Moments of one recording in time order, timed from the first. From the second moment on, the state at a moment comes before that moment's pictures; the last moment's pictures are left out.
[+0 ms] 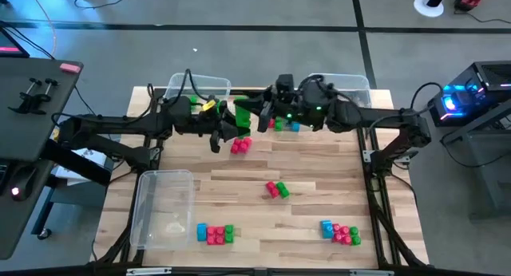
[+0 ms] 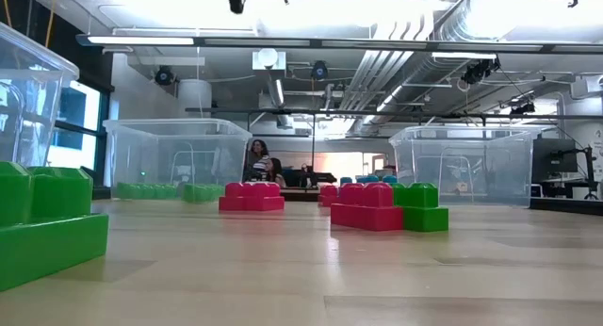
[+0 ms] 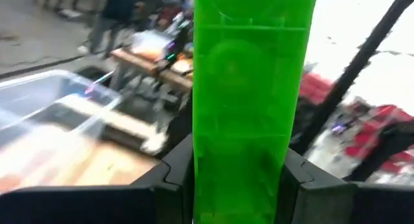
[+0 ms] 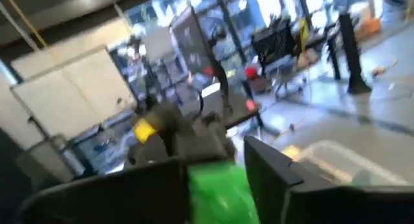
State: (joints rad) left arm 0.14 1.18 0.93 0.27 0.15 -0.41; right arm 0.00 1.58 1.69 -0.03 0.32 0.39
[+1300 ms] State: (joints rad) left arm 0.64 1.16 1.17 -0.70 0.17 -0.29; right arm 0.13 1.37 1.69 -0.56 0.43 0.41
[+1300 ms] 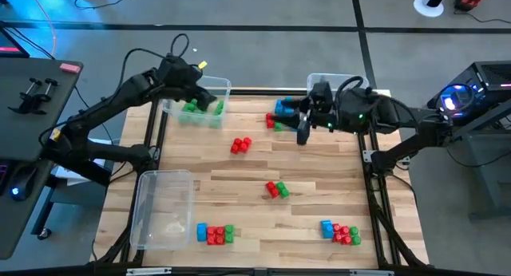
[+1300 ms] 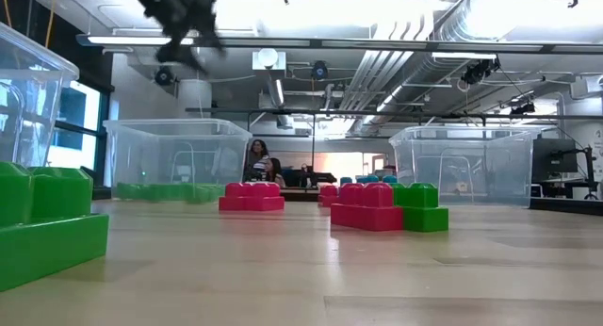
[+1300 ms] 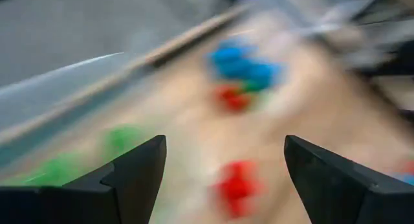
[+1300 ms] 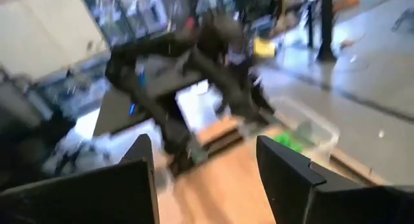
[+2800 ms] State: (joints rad) left arm 0.18 1.12 0.91 -0.06 0.26 -0.45; right arm 0.20 2.02 1.55 -1.14 -0.08 0.90
